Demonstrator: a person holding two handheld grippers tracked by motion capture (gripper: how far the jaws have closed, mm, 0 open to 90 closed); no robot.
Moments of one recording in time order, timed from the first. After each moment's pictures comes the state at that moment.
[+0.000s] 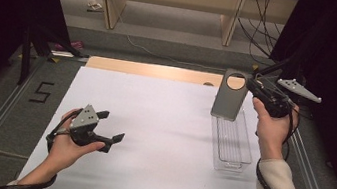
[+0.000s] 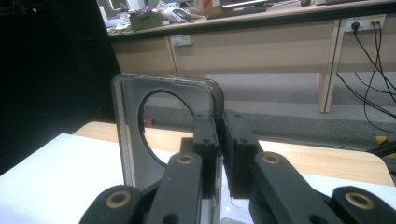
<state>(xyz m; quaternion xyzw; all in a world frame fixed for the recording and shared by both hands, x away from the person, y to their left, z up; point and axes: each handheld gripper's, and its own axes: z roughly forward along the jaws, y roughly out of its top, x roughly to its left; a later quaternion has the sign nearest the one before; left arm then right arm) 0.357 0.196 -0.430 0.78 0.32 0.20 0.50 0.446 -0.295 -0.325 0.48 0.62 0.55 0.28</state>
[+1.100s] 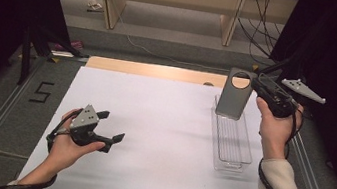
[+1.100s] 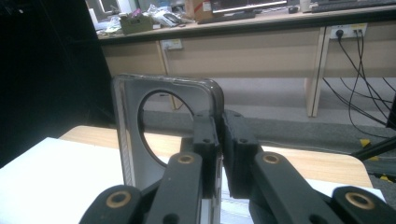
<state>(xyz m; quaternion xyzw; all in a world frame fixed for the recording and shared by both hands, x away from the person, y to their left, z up) 0.357 0.196 -0.431 0.78 0.32 0.20 0.50 0.446 -0.304 -0.324 0.48 0.62 0.54 0.30</state>
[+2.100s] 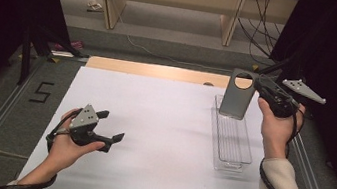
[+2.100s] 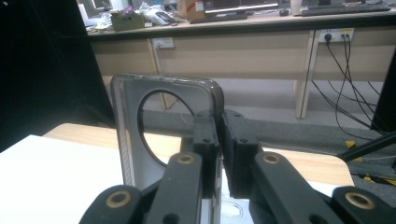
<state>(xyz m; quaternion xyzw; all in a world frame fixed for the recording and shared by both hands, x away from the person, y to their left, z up) 0.357 0.197 -0.430 0.78 0.32 0.21 0.50 0.450 -0.309 -0.328 0.48 0.62 0.53 0.32</state>
